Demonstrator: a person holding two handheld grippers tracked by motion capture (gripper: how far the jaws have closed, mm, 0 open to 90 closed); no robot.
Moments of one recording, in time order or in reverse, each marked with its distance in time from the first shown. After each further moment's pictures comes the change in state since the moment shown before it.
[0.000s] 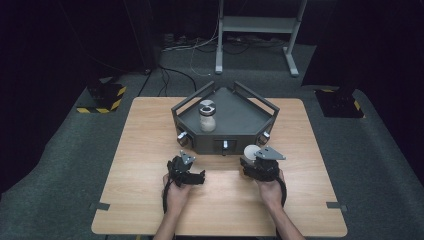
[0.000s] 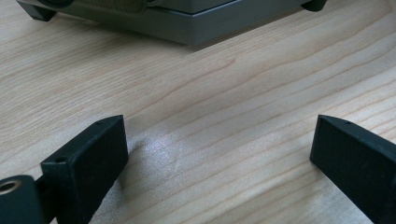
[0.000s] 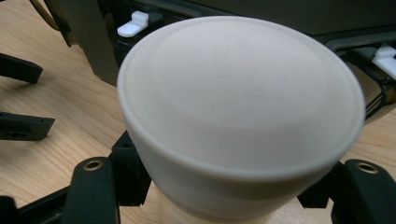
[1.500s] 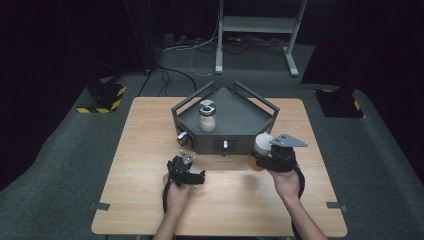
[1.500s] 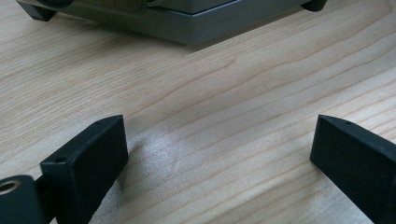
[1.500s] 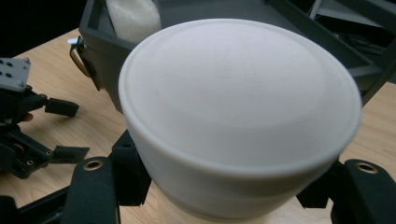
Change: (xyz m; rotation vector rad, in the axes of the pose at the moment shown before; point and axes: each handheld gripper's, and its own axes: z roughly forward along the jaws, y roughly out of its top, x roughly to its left) left arm 0.000 0.000 0.000 0.000 0.000 -0.001; right arm -0.035 0.049 -0.050 -0.025 0.064 0.022
